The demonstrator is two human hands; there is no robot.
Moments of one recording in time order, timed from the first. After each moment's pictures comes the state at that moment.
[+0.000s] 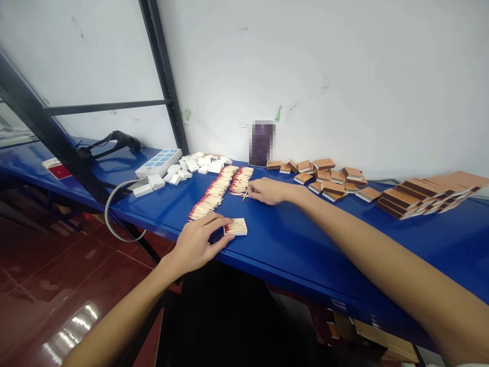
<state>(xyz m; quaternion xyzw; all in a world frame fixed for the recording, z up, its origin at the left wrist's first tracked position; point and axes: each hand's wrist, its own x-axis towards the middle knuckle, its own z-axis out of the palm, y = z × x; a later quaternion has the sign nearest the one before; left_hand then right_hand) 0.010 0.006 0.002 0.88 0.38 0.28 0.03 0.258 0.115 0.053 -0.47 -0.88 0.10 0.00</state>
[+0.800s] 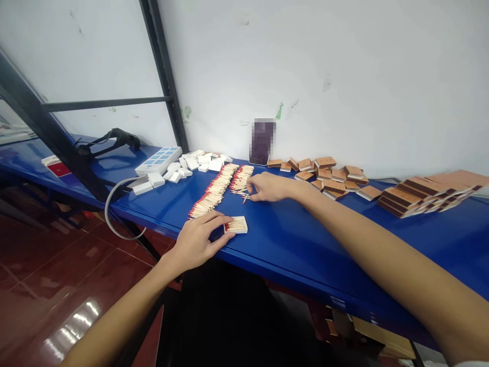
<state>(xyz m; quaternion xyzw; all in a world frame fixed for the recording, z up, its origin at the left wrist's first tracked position) 0.011 0.007 0.002 0.88 0.38 0.27 0.03 0.254 0.107 0.068 -0.46 -0.88 0.09 0.00</state>
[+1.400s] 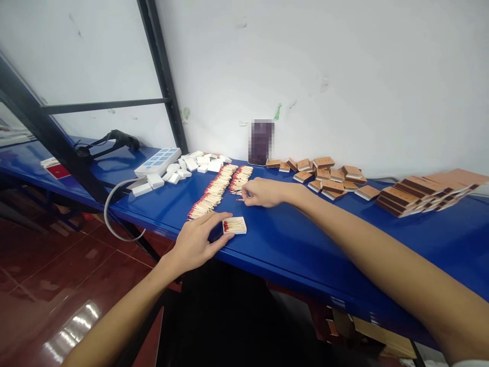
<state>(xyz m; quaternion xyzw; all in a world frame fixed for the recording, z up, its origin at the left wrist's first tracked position) 0.011 0.006 0.003 0.87 0.40 0.28 0.04 0.240 0.091 0.075 -0.45 -0.88 0.13 -0.02</state>
